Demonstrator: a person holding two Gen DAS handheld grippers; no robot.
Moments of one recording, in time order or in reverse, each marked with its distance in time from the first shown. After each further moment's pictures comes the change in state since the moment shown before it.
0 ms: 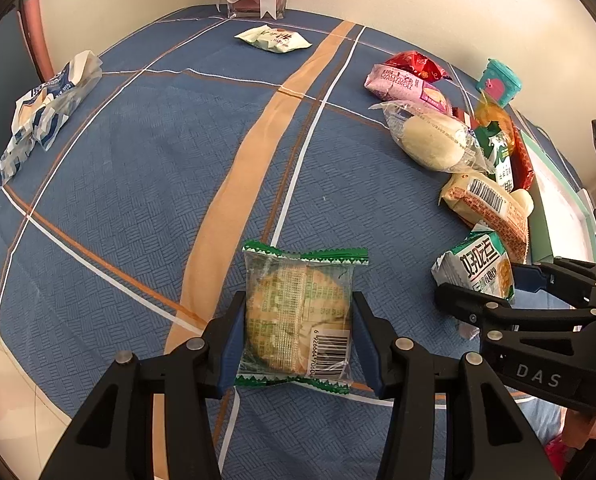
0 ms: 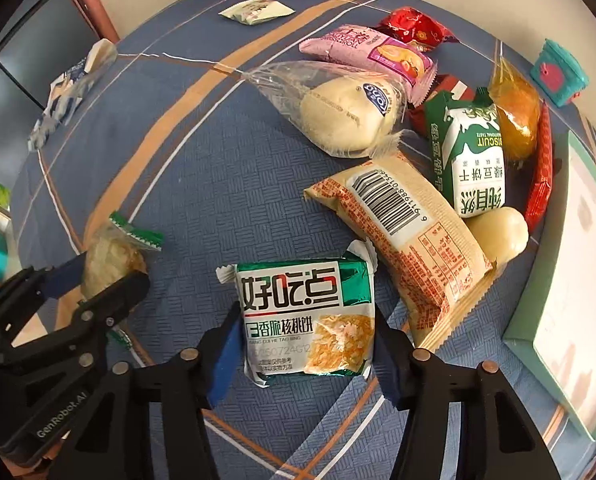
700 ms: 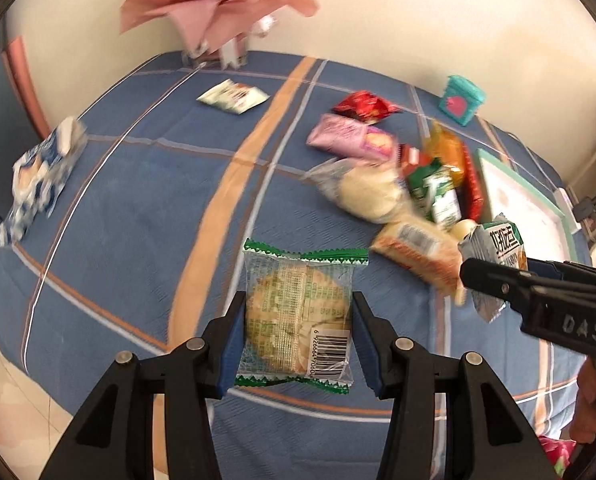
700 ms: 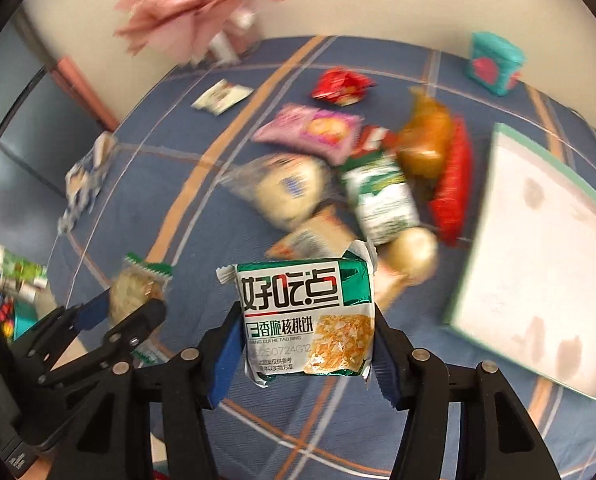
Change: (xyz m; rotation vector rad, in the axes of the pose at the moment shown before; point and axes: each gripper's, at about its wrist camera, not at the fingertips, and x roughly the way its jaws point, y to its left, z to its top) left arm -0.049 -0.046 0.032 0.097 -0.073 -0.019; right arm -0.087 -0.066 -0.015 0.215 -0.159 0.068
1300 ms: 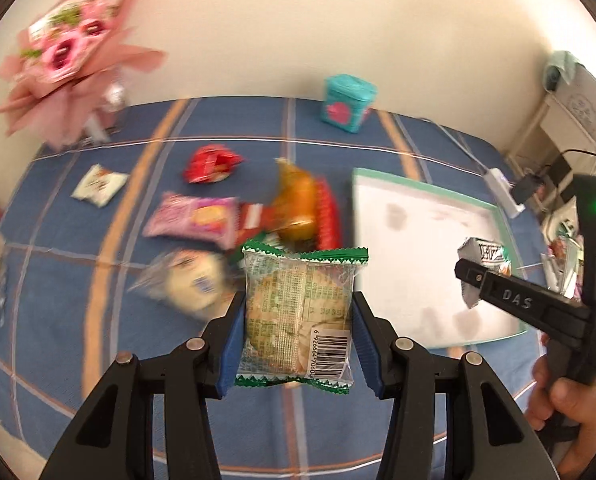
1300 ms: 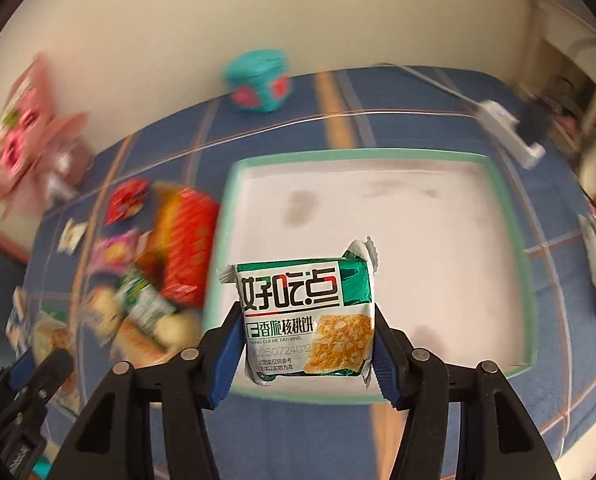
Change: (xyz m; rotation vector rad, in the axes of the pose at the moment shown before) left arm -0.005 -0.150 0.074 0.206 0.017 -0.147; right arm -0.057 -0.180 0.005 0.452 -0.129 -0.243
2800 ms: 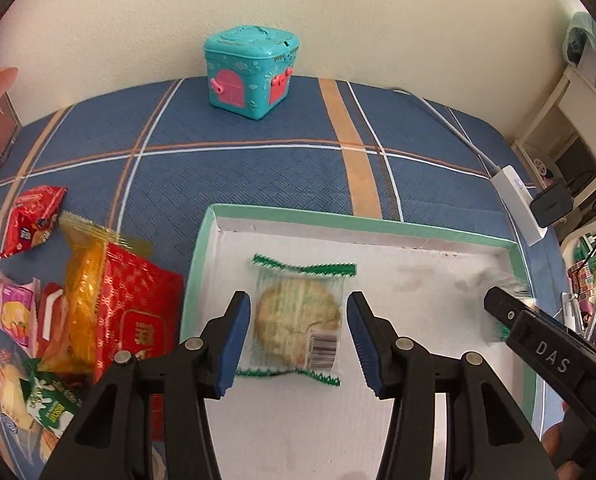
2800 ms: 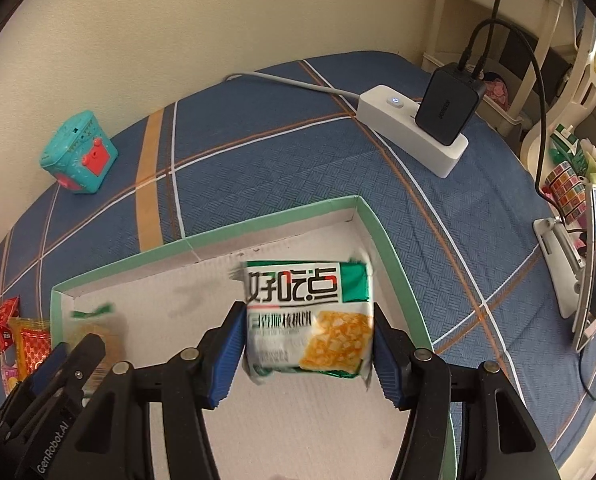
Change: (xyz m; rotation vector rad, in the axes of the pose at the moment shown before) left arm 0.167 -0.116 0.081 0.037 0.060 -0.041; right arm 0.069 -0.111 0.080 0.211 -0.021 -0.209
